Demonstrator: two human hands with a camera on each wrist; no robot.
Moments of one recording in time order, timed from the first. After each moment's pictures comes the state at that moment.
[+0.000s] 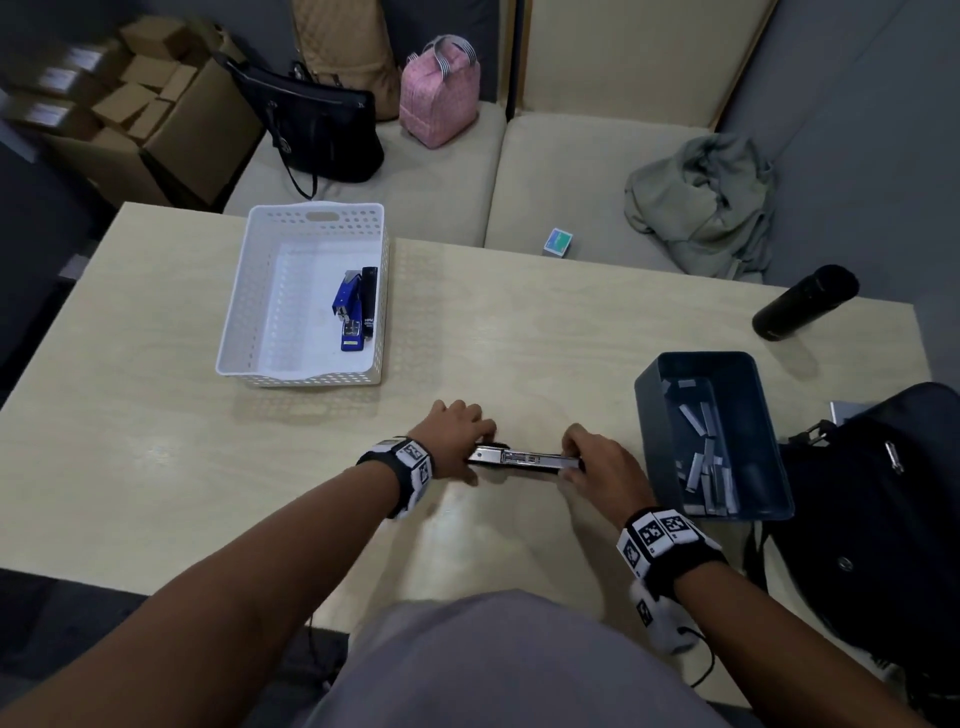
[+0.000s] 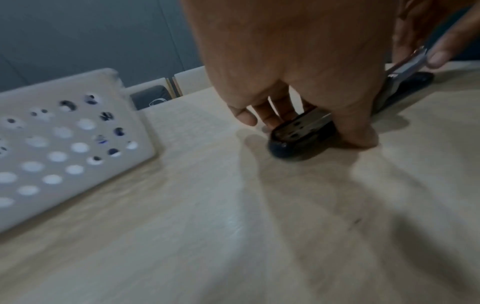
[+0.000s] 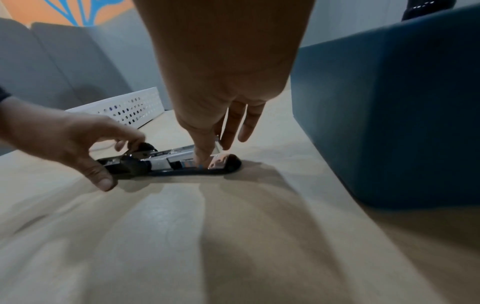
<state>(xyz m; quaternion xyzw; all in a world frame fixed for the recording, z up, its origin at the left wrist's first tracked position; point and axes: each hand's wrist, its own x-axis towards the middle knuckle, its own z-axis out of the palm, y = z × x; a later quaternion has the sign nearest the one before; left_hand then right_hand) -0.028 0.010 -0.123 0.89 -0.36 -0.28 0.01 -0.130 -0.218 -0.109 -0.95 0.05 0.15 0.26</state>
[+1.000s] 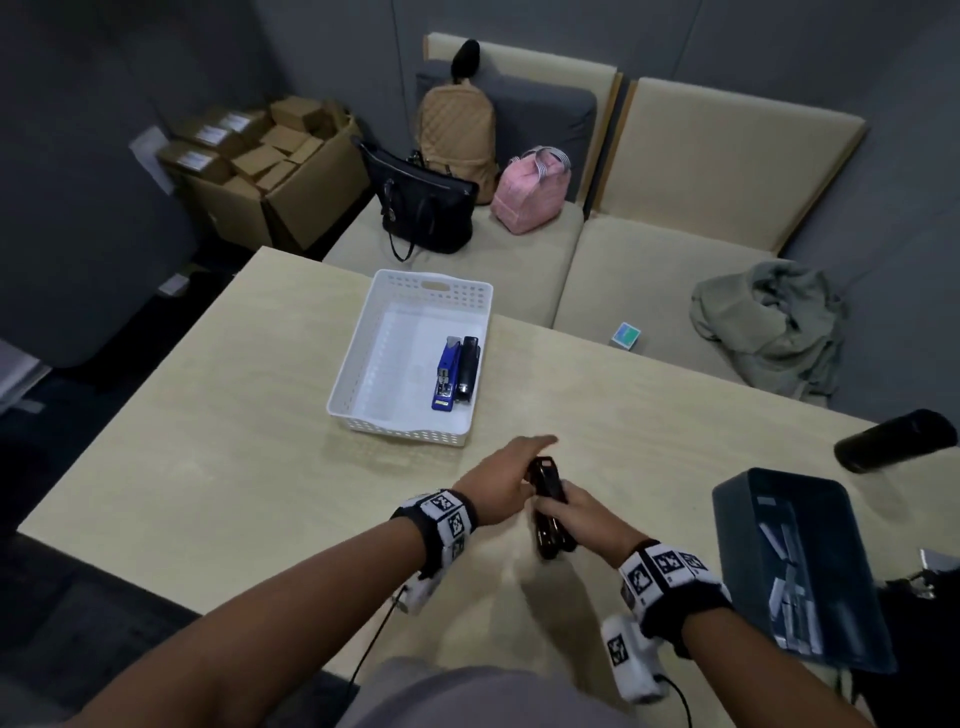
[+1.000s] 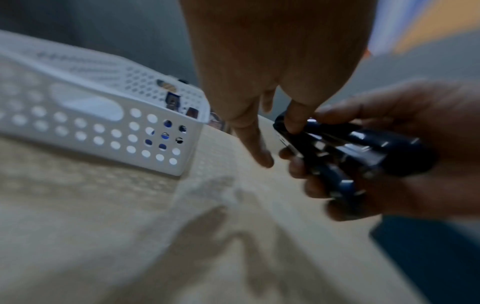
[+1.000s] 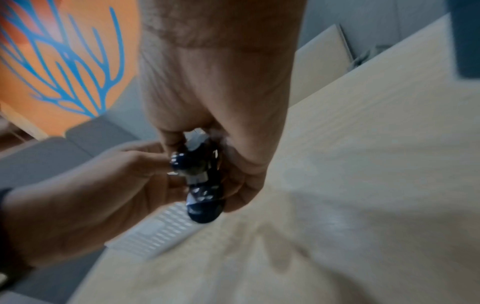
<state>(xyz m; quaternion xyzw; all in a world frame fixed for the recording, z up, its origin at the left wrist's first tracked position) -0.011 0.063 -0.076 0.88 -0.23 -0.22 0.36 -0.051 -0.099 -0.080 -0.77 0.11 0.34 0.54</state>
